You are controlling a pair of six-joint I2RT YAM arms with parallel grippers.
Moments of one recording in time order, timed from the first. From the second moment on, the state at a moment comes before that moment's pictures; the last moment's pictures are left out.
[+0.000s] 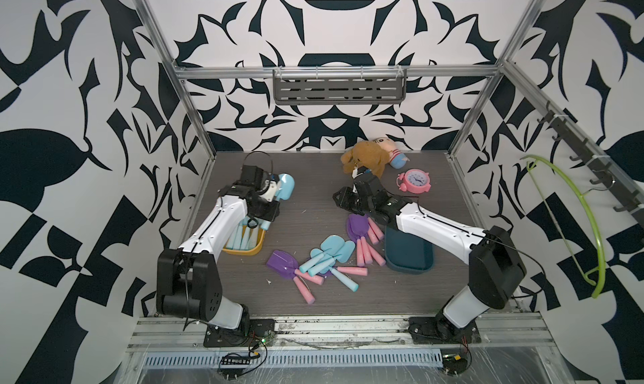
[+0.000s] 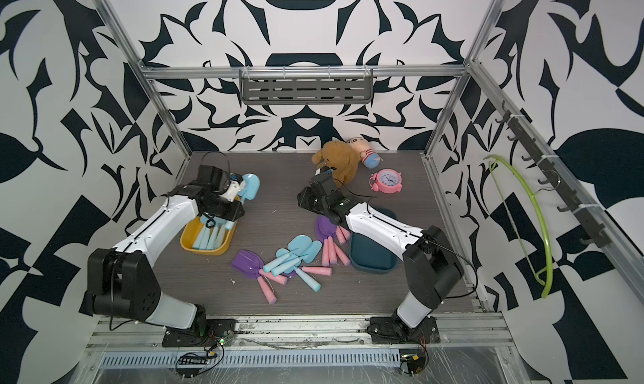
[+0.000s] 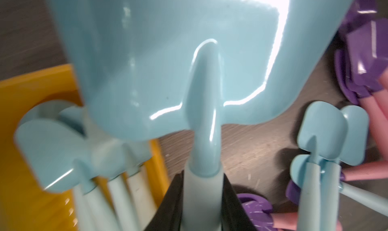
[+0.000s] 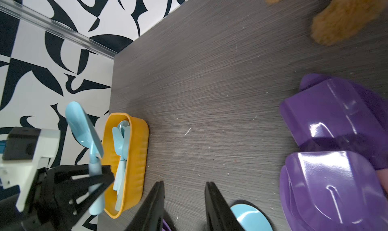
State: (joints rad) left arm -0.09 1.47 1.14 -0.81 0.21 0.18; right arm 0.68 1.62 1.19 -0.20 -0.03 0.91
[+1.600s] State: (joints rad) left arm 0.18 1.45 1.05 -0.81 0.23 0.16; right arm 0.65 1.58 1.09 -0.25 -0.04 0.75
